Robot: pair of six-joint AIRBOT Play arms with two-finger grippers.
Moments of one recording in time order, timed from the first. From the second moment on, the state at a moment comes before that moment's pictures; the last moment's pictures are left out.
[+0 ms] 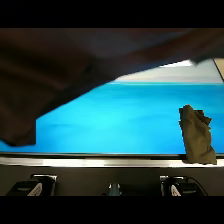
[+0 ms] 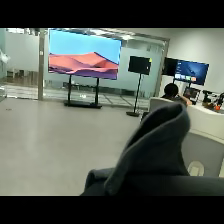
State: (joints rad) left arm 0.01 -0.78 1.95 1.35 -1.02 -1.64; right arm 0.03 -0.73 1.81 -1.43 0.98 0.99
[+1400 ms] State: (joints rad) left arm 0.08 -1.46 1.37 1.30 -1.09 -1.57; right arm -0.03 -1.73 1.82 -1.27 1.21 1.10
